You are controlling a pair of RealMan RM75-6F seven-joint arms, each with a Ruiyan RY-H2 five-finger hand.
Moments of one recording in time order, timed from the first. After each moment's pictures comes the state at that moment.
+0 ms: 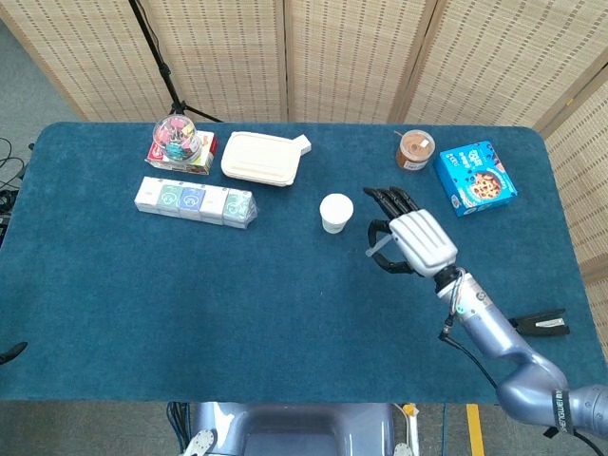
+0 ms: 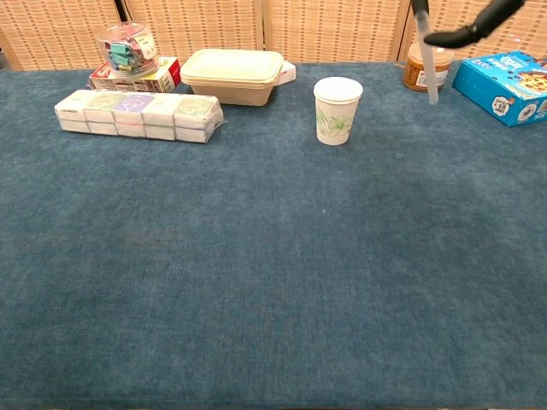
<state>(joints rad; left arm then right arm) -0.02 -0.94 -0.01 -1.59 1.53 1.51 -0.33 0.72 -1.10 0.28 -1.78 -1.29 0.97 0.01</state>
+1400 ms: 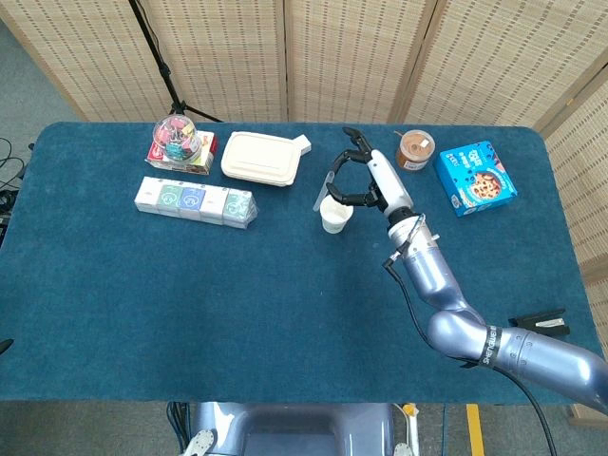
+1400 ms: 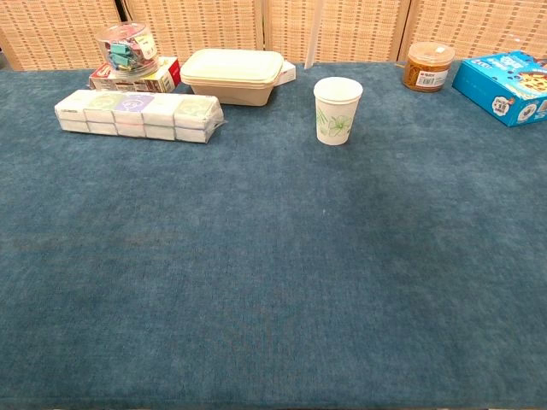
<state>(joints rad) -0.02 -0.91 -0.01 -1.54 1.50 1.49 -0.48 0.96 -1.31 0.53 -1.60 -0.66 0.84 0.29</state>
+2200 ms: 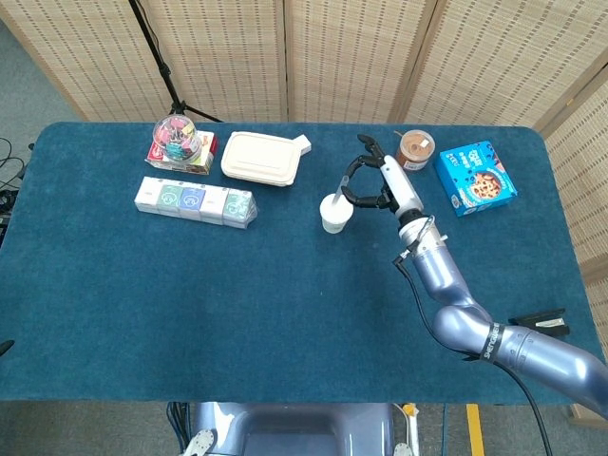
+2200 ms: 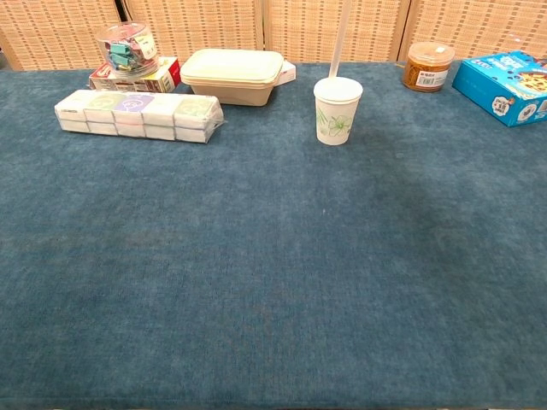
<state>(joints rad) -0.02 -0.92 -0.01 -1.55 1.50 1.49 -0.47 0.91 -1.36 0.52 -1.49 -0.72 0.78 0.35</state>
